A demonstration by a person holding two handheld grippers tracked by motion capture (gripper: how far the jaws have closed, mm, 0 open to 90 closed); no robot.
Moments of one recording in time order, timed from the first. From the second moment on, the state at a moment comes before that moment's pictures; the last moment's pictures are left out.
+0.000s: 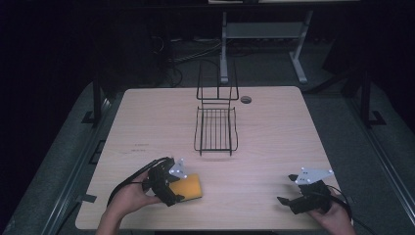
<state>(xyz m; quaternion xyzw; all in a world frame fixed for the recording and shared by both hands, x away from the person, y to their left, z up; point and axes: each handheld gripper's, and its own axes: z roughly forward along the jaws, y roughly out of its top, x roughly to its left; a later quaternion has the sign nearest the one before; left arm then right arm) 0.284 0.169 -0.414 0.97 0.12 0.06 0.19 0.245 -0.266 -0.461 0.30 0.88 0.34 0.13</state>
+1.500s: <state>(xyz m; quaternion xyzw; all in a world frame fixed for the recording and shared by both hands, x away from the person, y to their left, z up) 0.293 0.158 -0.433 0.98 0.12 0.03 0.17 0.244 -0.267 -0.461 0.30 0.88 0.35 0.12</state>
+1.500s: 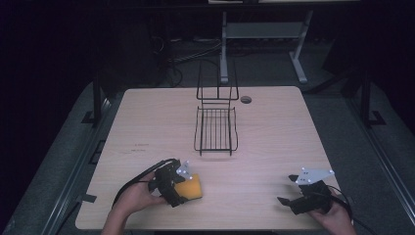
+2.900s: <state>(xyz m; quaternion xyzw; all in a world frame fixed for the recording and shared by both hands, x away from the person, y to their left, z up) 0.297 0.155 -0.423 0.98 0.11 0.03 0.19 0.245 -0.265 -0.462 0.30 0.88 0.35 0.12</state>
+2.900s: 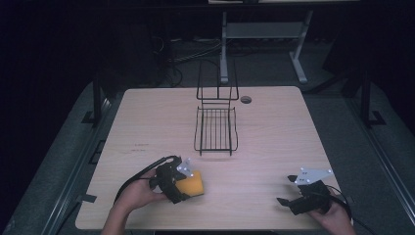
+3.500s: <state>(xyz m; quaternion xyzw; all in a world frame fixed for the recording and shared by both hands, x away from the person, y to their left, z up) 0.308 0.151 -0.410 0.97 0.11 0.03 0.20 0.245 -0.263 -0.464 0.29 0.88 0.34 0.12</state>
